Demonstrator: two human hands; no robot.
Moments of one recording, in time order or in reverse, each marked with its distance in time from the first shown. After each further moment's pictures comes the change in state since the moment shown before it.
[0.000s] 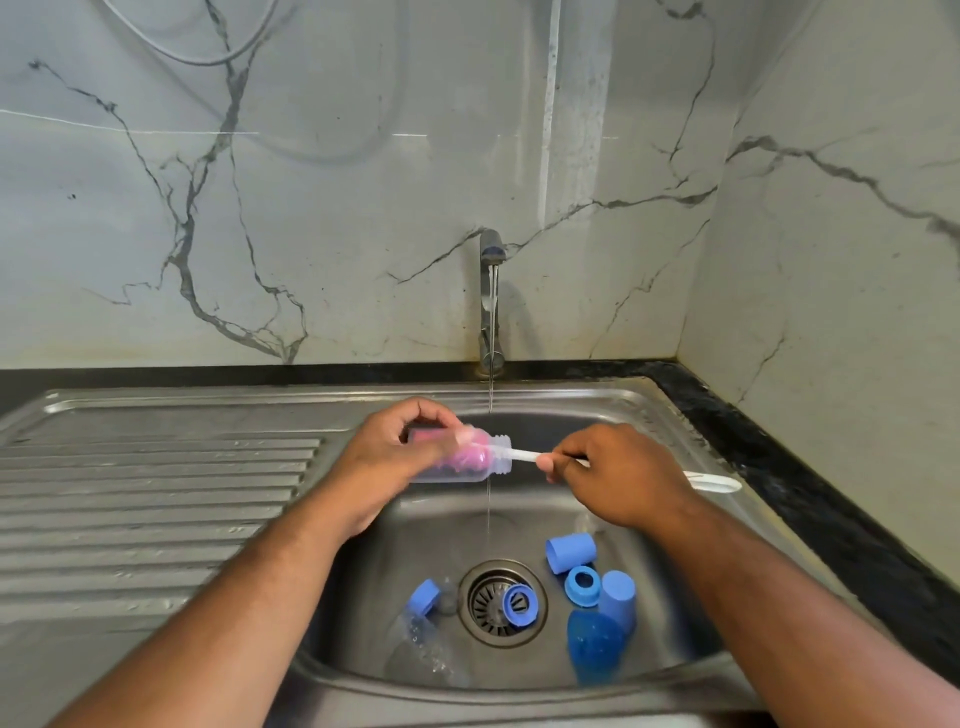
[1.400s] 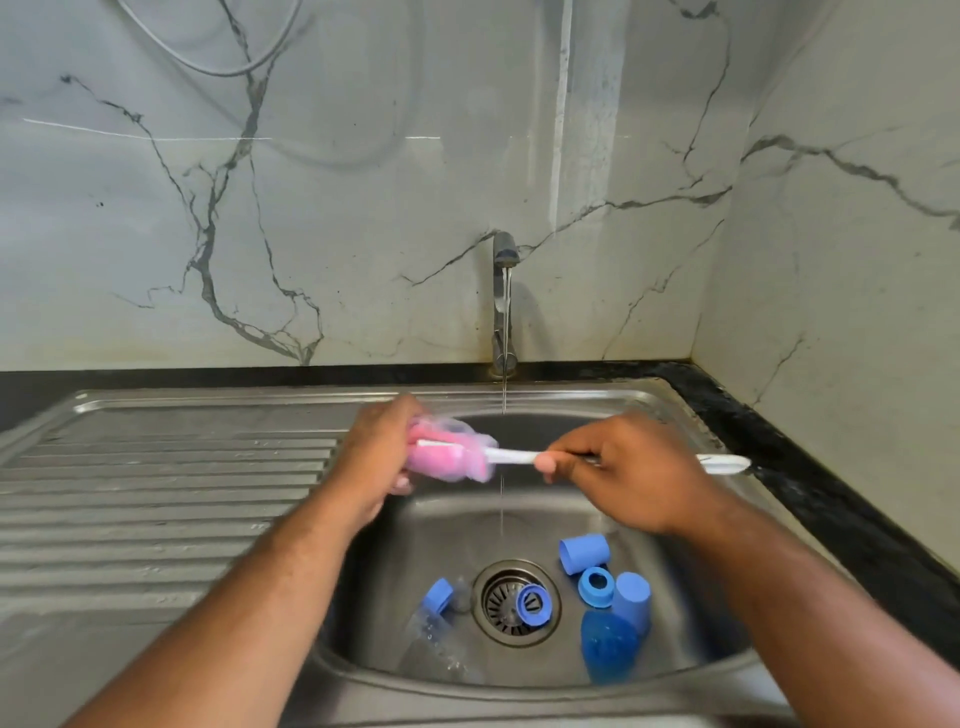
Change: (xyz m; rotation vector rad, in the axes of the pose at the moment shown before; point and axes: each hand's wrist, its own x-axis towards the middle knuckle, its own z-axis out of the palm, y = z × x) left_hand 0.008 0.005 -0.009 -0.087 0.317 -0.177; right_hand -0.016 -0.016 -0.028 0.092 0.016 -0.221
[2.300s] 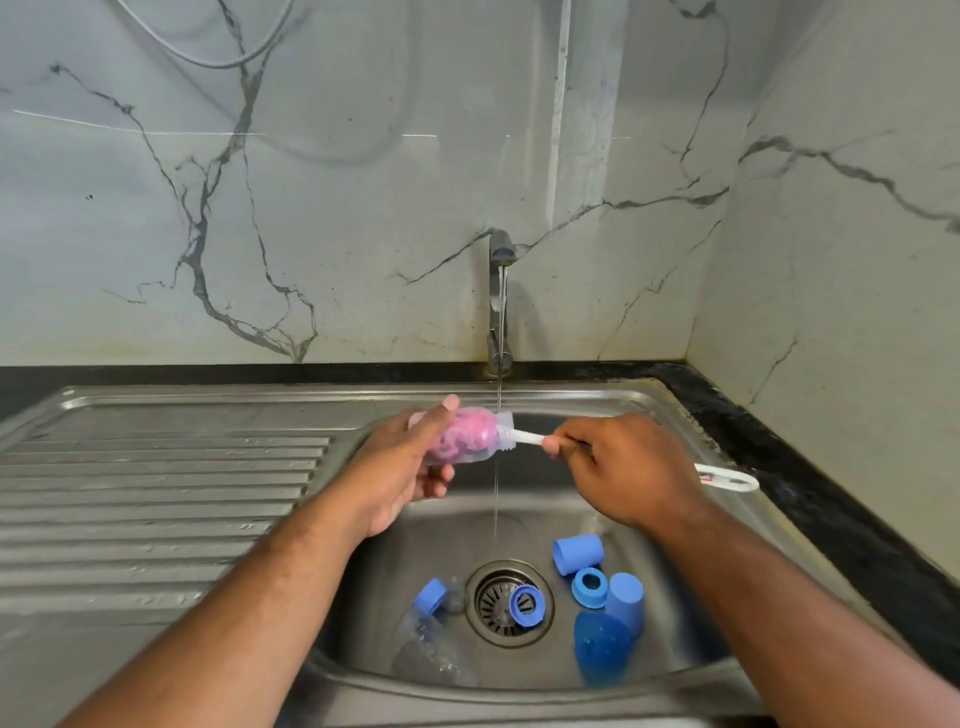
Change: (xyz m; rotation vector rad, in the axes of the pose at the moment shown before) left_hand -0.014 -0.002 0.012 -0.099 -0.289 -0.132; right_hand 0.009 0.015 0.023 -0.173 0.168 0.079
